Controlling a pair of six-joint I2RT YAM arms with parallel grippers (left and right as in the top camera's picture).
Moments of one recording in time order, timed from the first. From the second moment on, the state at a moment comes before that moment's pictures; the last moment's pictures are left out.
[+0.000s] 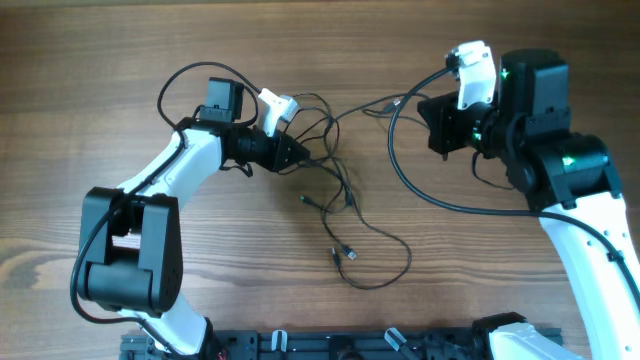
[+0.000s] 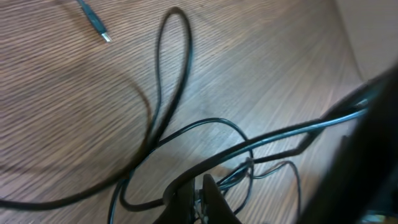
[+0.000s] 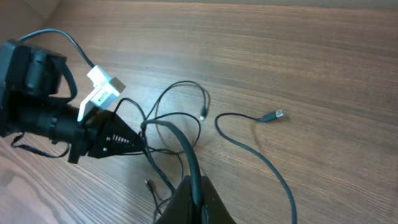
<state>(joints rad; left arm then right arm) -0.17 1.83 1.09 -0.46 0.82 0.17 0.21 1.28 1.33 -0.80 -0.33 0.08</state>
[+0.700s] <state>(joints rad) 0.06 1.83 1.09 -0.52 0.09 -0.38 -0.38 1.27 1.33 -0.64 -0.14 0.18</state>
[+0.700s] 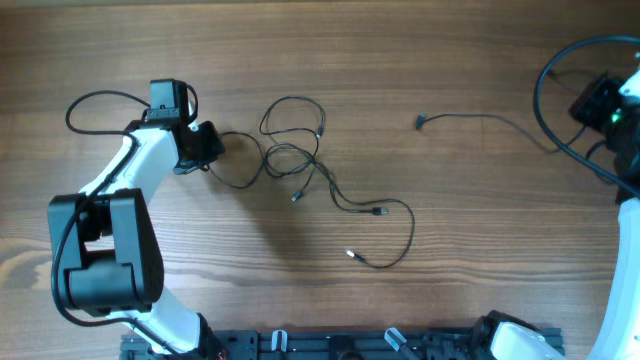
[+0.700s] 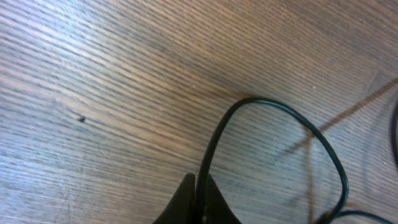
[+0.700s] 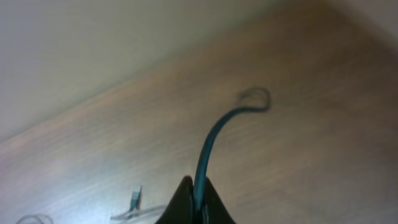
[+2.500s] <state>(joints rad) 0.06 1.83 1.09 -0.52 0.14 -0.47 -0.95 2.10 1.54 -0.67 -0.07 0.21</state>
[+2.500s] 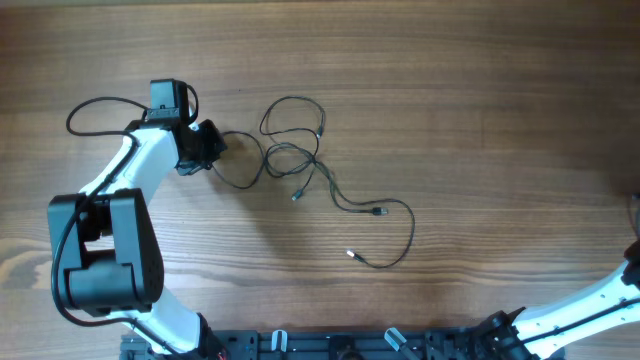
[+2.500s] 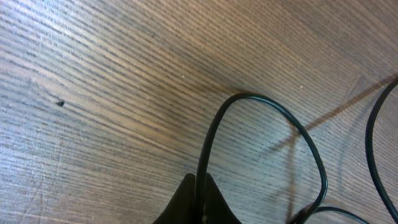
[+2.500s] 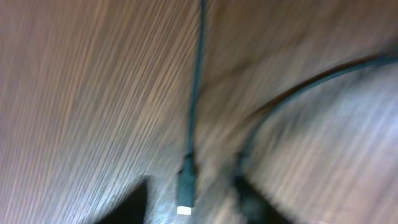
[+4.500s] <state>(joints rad) 0.10 1.77 0.95 -0.61 0.09 -0.49 -0.18 1.68 1.59 -0.27 -0.18 0.02</state>
